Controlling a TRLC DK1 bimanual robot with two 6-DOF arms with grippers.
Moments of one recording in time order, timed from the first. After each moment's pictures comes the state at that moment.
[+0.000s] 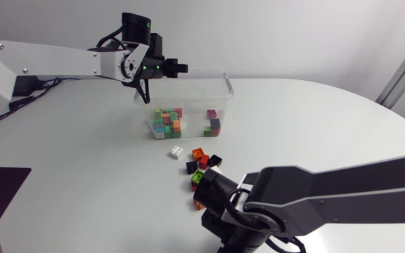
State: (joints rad) left arm -0.33 2.12 1.67 0.01 0.00 -0.10; right arm 1.00 1.67 0.77 -0.60 -0.09 0.02
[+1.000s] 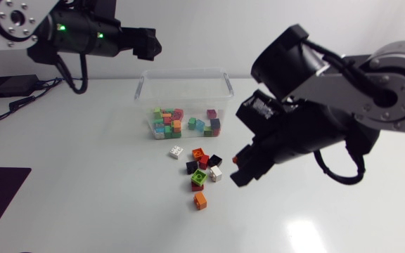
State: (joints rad) left arm -0.34 1.52 1.38 -0.34 0.10 0.01; right arm 0.72 1.36 1.10 -0.83 0.02 -0.05
